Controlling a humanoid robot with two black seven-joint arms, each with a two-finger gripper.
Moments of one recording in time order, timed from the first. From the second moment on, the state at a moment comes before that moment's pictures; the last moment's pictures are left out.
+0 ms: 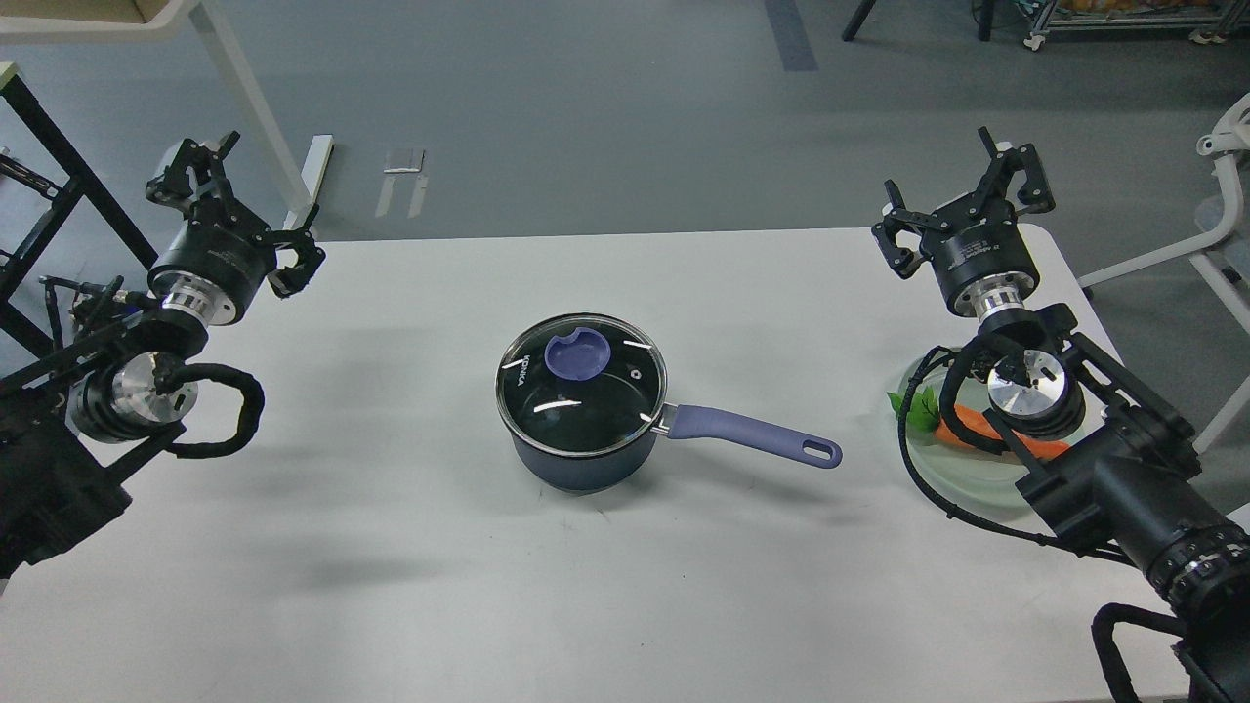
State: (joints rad) left arm -0.74 0.56 -0.46 -0.86 -0.30 -0.21 -0.45; right arm 0.67 -0.20 0.94 0.70 0.07 0.29 0.34
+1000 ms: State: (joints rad) left arm -0.74 0.66 -0.44 -0.90 -0.22 -0.23 -0.44; right arm 1.08 -0.69 0.30 1.05 -0.01 0.30 0.31
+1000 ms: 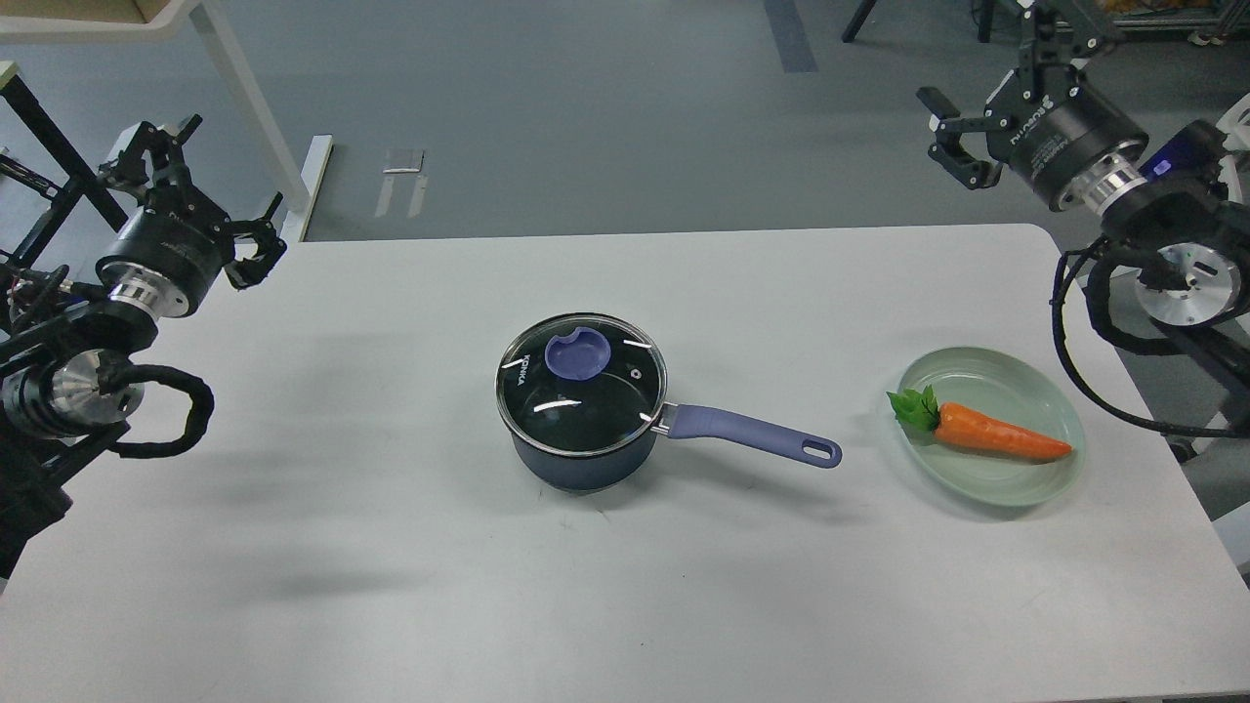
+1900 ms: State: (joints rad) left arm -0.76 0.71 -0.44 -0.98 0.03 -0.10 -0.45; right arm 1.38 -0.59 -0.39 1.40 -1.44 0.10 0.33
